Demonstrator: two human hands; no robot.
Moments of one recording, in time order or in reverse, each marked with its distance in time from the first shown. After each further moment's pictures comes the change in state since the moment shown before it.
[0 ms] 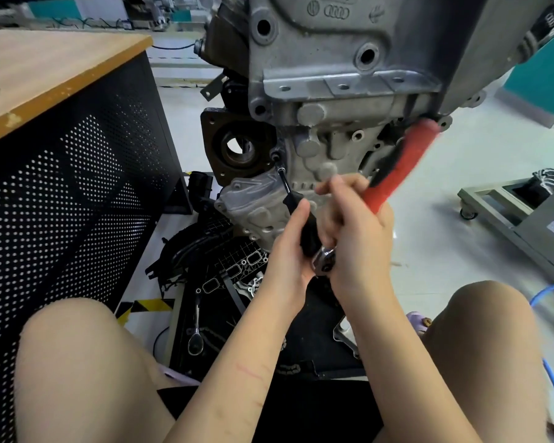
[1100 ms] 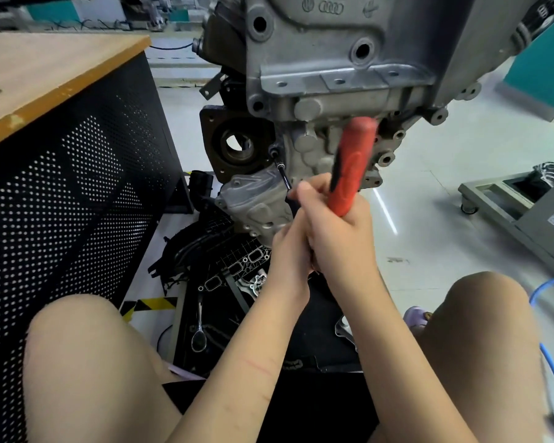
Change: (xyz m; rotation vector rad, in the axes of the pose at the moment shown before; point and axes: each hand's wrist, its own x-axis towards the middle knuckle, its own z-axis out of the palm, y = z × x) left_hand -0.006 -0.001 0.010 0.113 0.140 0.077; right_hand 0.008 0.026 -0.009 -0.236 0.027 -0.023
